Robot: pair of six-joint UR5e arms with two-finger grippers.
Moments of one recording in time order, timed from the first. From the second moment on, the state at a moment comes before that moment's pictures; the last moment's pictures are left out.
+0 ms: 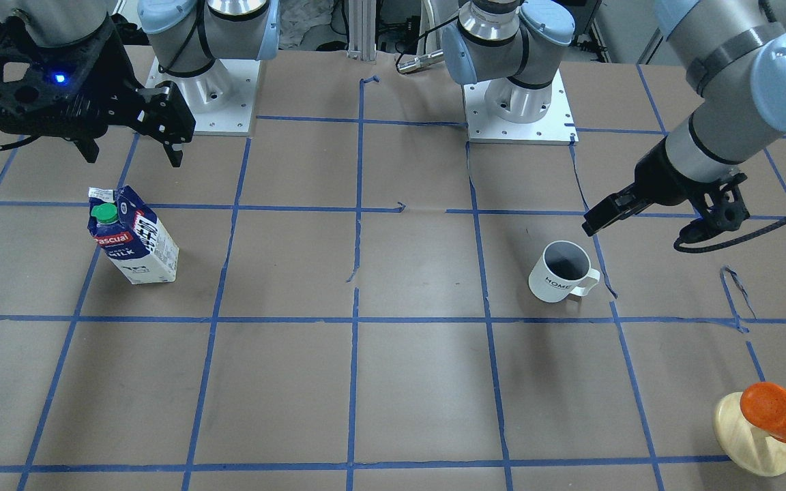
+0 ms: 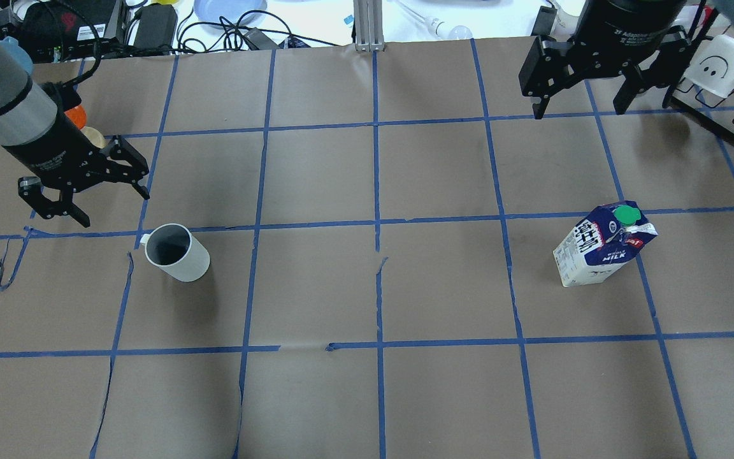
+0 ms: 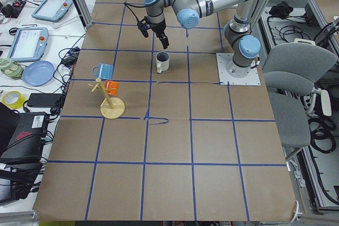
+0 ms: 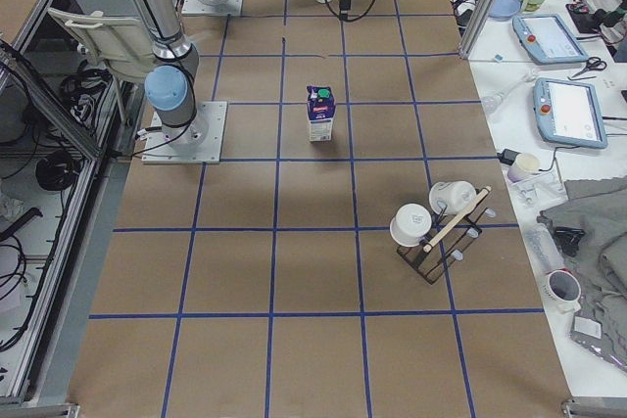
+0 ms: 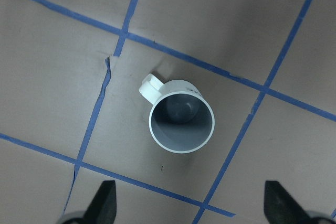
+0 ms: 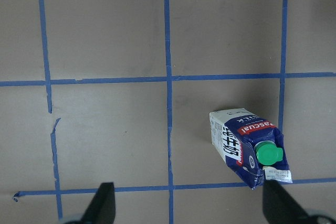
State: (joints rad) left arm -1.26 -1.62 -1.78 -1.48 1.54 -0.18; right arm 1.58 -1.54 1.42 -1.47 -1.61 0.03
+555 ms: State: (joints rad) left arm -1.21 -1.71 -1.84 -1.44 1.54 -0.21; right arm 1.58 -1.54 1.42 -1.47 -1.61 0.02
